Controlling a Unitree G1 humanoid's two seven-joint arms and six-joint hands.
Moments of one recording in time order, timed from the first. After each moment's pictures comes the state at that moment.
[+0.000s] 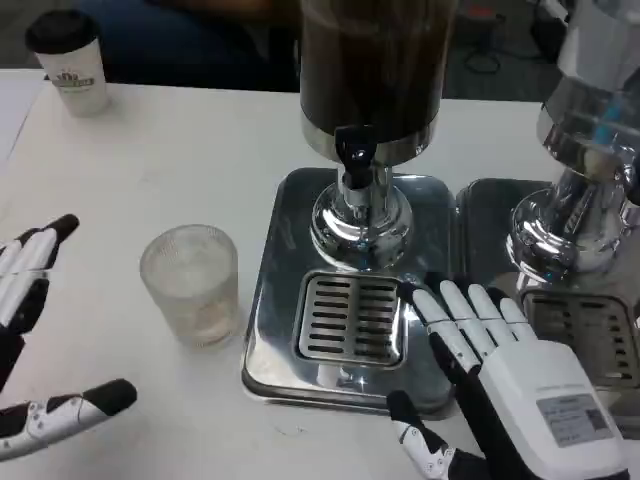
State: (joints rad) left arm 0.35 0.65 0.21 0.24 0.47 -0.81 0.26; right arm 0.55 -0.29 0.32 -0.48 -1.05 -0.10 -0.18
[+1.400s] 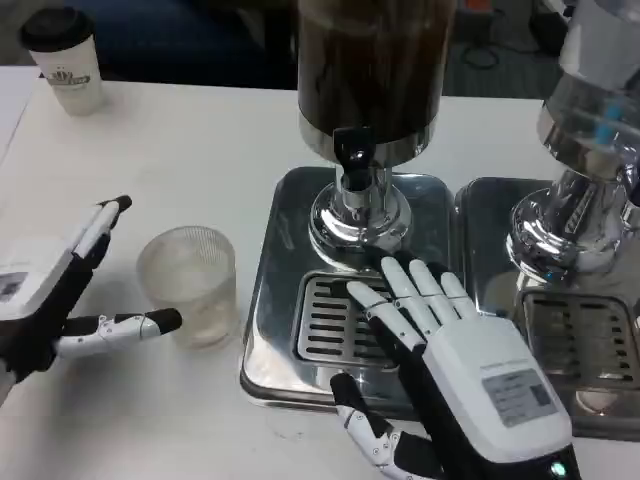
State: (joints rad) left arm -0.39 0.71 -0.27 1.10 0.69 -0.73 0.44; right arm 0.46 -0.25 0.43 -0.48 -1.07 -0.09 -0.17
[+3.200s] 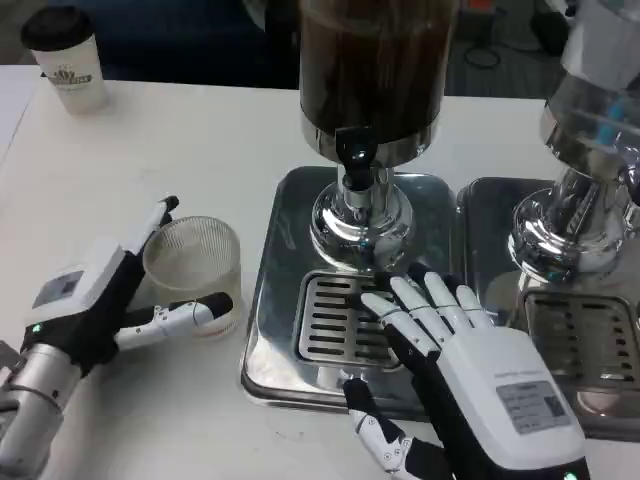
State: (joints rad) left arm -0.48 0.55 -0.33 1.25 0.59 -0.76 0.43; right arm 0.51 -0.23 0.42 -0.52 -1.07 -0.05 -0.14
